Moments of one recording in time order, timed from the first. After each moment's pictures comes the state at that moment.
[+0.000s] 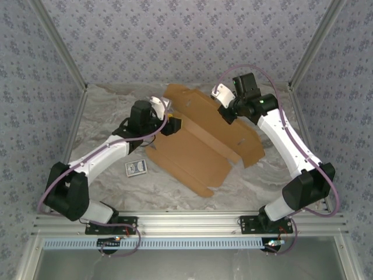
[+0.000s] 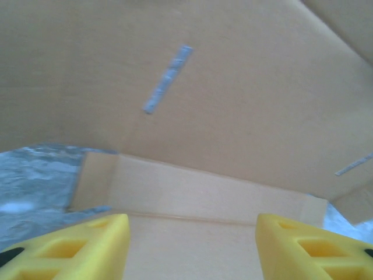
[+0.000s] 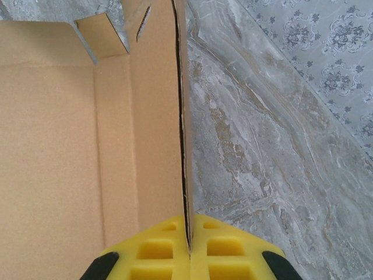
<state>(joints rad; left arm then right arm) -0.50 1.44 1.00 -0.02 0.30 -0.19 0.38 1.52 1.57 -0.87 -0.14 -0.55</state>
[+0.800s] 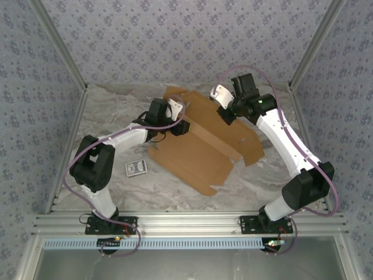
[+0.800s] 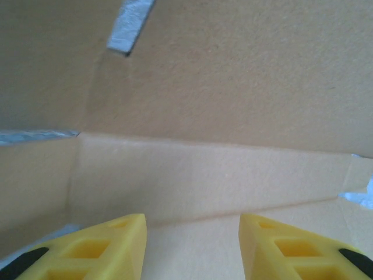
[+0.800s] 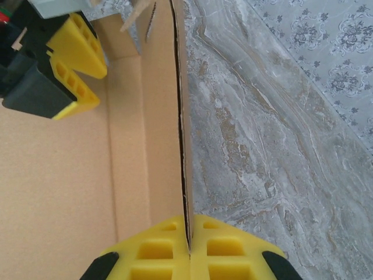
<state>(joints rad) -0.53 1.78 1.18 -0.06 0.38 -0.12 0.39 1.53 1.57 -0.87 -0.14 -0.55</state>
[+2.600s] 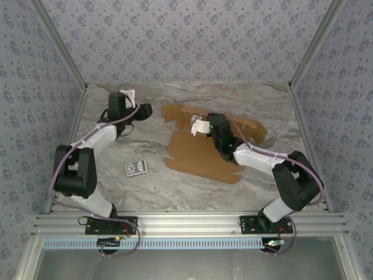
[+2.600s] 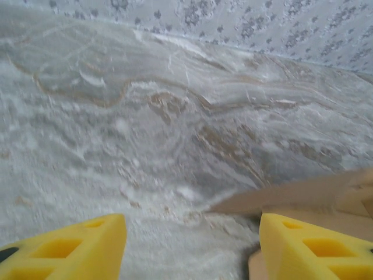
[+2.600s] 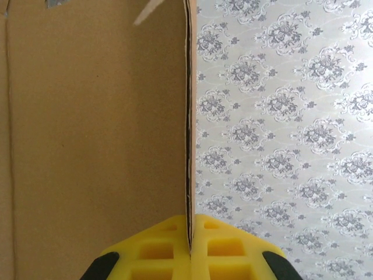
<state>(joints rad) -0.16 1.66 1.10 0.00 0.30 -0.29 0.63 1.55 0.85 0.38 0.47 -1.30</state>
